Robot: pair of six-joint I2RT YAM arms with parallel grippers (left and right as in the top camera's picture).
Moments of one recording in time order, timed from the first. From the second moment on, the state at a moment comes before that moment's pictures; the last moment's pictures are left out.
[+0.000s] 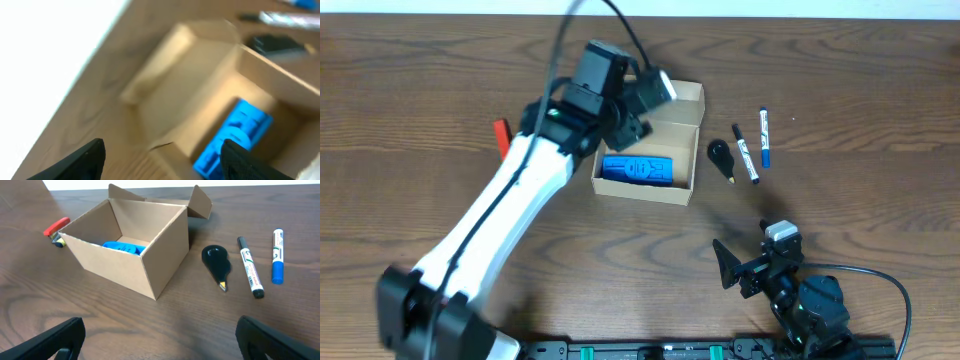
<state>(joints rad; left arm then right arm) -0.48 1.62 1.49 -0.66 0.03 0.55 0.42 0.01 0.14 -0.46 -0.06 0.19</state>
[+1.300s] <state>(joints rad) 0.00 1.95 1.50 -0.82 -0.16 -0.23 0.42 0.01 0.14 -0.46 -0.06 0.19</state>
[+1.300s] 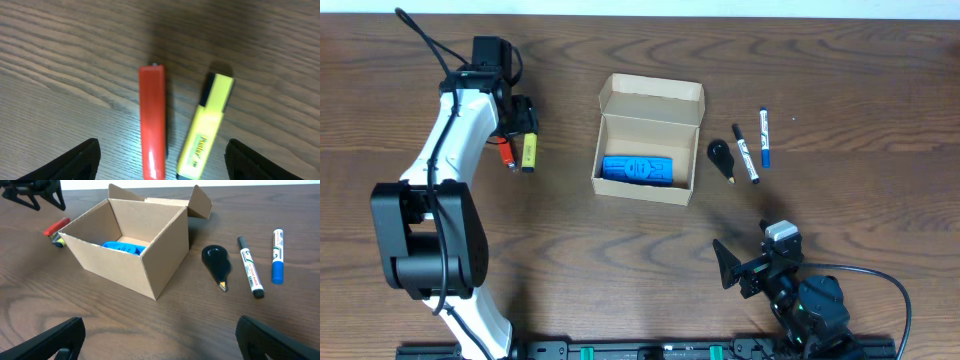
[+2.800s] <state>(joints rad) 0.03 2.14 1.50 -0.74 -0.13 -0.26 0.42 0.01 0.14 -0.46 -0.06 0.19</state>
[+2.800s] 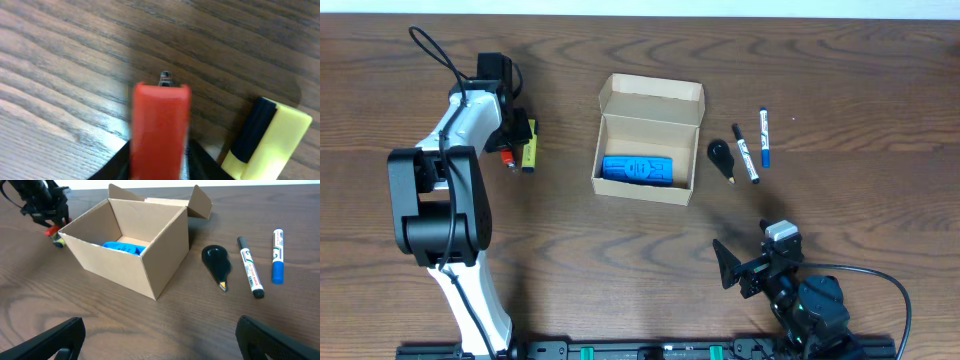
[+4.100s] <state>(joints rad) -0.30 1.71 1.58 -0.71 0.04 0.52 0.42 0.01 0.14 -0.46 -0.06 0.19</state>
